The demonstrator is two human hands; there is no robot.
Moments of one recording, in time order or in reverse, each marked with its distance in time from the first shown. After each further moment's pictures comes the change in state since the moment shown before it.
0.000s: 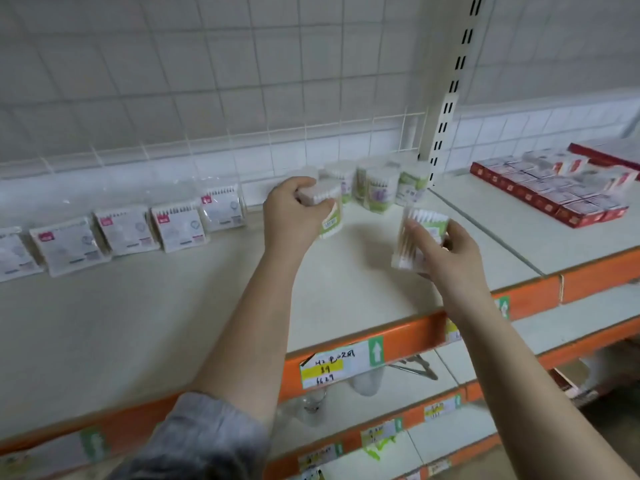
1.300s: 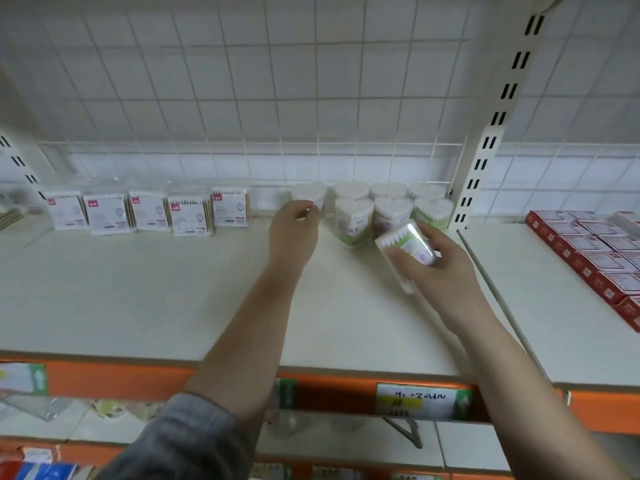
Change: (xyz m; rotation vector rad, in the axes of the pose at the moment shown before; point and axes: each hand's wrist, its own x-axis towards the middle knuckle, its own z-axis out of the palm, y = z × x) left_hand 0.004 0.004 0.058 0.254 0.280 -0.164; right_hand 0.103 0.012 -0.033 -0.033 -0.498 -0.150
